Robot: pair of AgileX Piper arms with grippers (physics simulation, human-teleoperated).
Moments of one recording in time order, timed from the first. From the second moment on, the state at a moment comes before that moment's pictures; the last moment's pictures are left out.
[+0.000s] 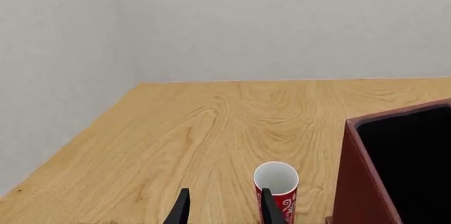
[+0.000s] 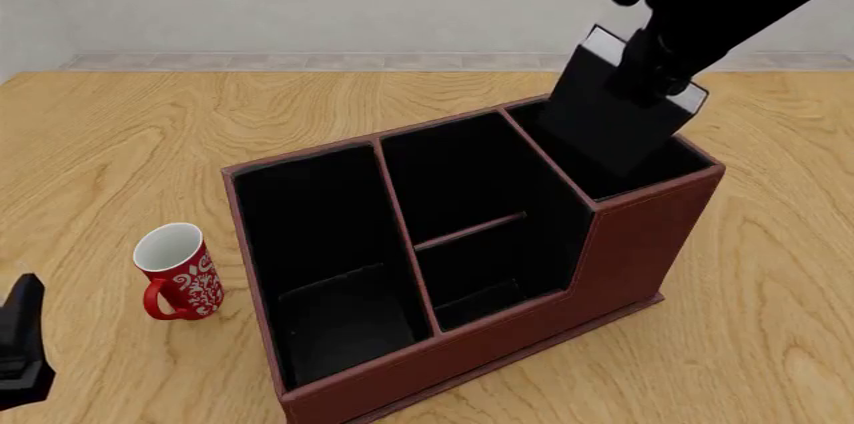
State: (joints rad) left arm 0.20 0.00 -0.10 0.15 0.11; right arm 0.33 1.46 -1.65 1.22 -0.64
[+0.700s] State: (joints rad) left arm 0.21 0.00 -0.08 0.14 0.12; right arm 0.34 1.49 -1.63 1.22 -0.61
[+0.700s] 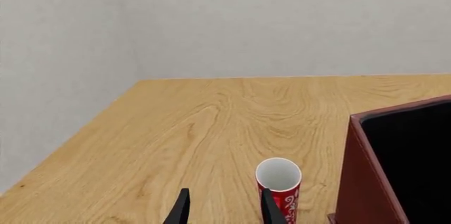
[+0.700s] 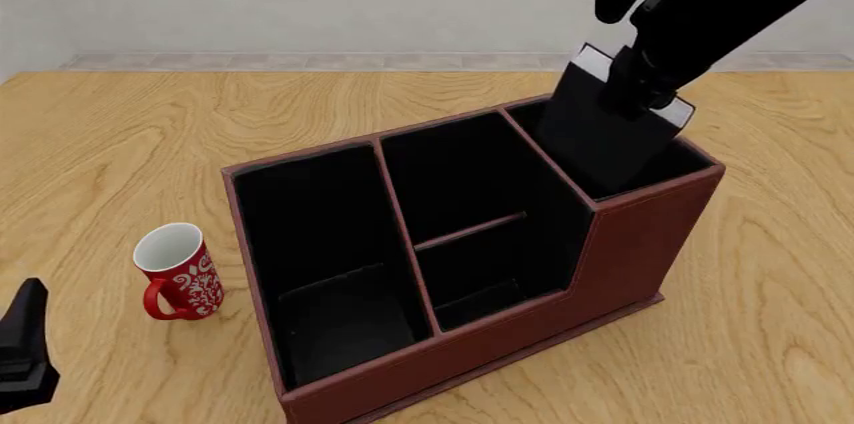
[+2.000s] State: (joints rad) left arm 0.23 0.00 -0.08 0.14 0.12; right arm 0.35 1.51 -1.59 1.22 -0.54
